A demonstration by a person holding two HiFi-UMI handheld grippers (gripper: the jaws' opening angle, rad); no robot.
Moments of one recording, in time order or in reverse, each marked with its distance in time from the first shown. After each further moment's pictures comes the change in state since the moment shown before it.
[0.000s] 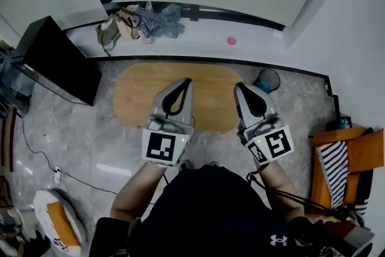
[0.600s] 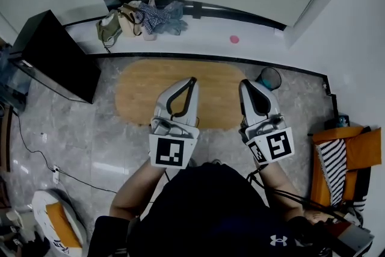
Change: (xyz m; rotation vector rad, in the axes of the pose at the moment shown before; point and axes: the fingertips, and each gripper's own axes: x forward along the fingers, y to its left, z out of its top) left arm -0.029 0.032 0.010 0.172 -0.072 0.001; right arm 0.027 0.036 0.005 -0.077 -0.006 -0.066
